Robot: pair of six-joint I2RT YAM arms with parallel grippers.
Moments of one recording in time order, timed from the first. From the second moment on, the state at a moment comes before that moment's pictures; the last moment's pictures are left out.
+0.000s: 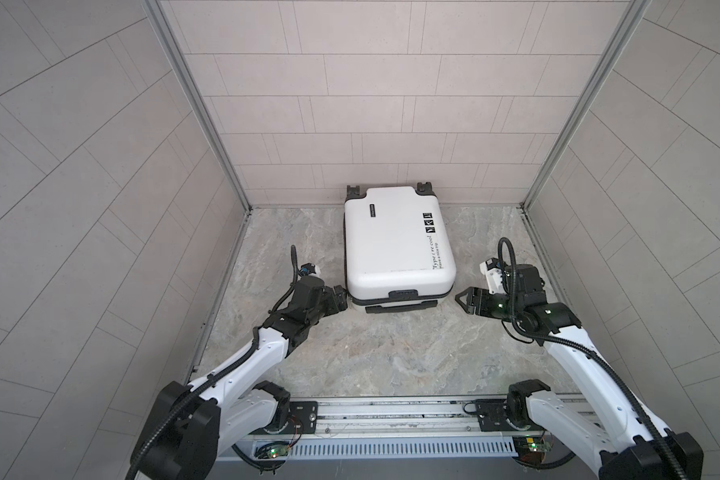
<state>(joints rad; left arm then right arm) -0.42 1.10 0.52 -0.11 -0.04 -0.63 0.13 0.89 0.71 -0.66 -0.37 0.37</state>
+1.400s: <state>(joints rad) -0.78 1.27 0.38 0.26 -0.01 -0.42 0.13 0.94 0.73 -0.63 -0.35 0.41</state>
